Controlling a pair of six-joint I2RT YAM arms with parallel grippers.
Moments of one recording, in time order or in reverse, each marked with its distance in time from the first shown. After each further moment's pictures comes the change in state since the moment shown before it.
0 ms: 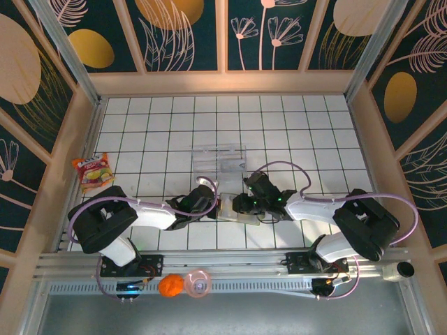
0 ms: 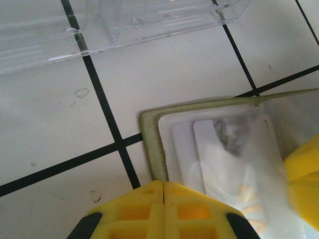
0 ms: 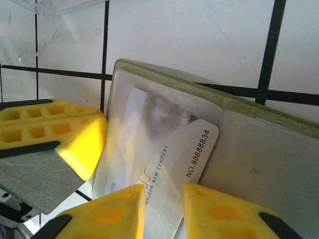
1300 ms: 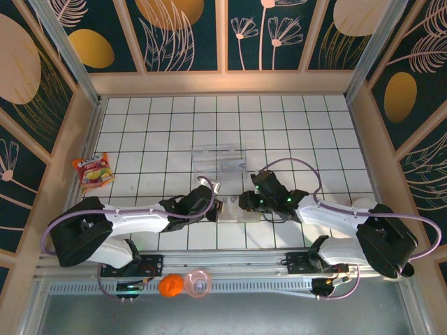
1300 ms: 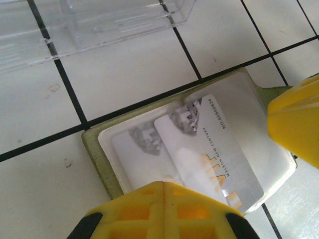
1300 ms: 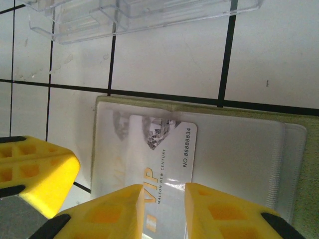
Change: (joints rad) left arm -0.056 -0.179 0.045 -0.218 -0.017 0.000; right arm -0.016 -0.180 0.006 -0.159 0.084 -0.034
